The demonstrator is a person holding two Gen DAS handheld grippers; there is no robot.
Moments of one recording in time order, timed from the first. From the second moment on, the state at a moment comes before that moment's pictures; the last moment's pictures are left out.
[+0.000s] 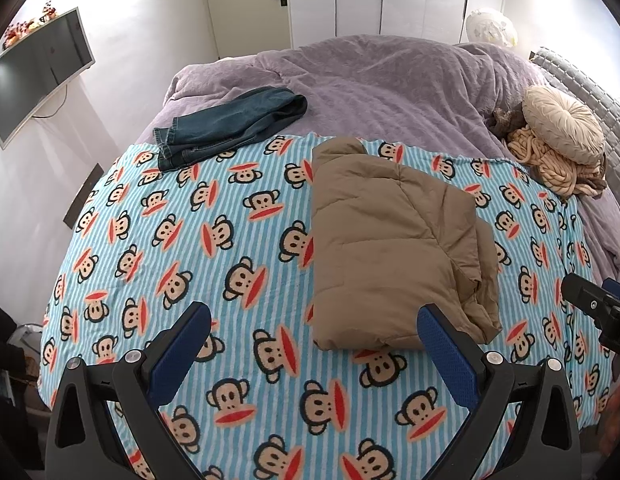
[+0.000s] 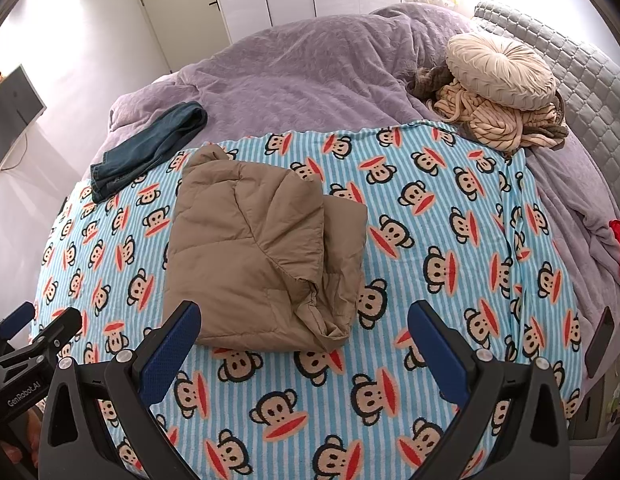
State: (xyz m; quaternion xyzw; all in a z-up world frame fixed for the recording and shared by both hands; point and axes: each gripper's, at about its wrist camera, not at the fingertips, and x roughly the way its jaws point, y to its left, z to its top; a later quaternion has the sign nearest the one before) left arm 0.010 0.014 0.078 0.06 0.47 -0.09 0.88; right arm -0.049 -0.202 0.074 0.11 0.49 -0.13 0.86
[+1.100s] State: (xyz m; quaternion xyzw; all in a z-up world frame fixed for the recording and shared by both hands) left arm 0.007 0.014 0.074 0.06 0.47 -0.09 0.88; right arm -0.048 -0.202 0.073 0.11 0.49 -0.13 0.86
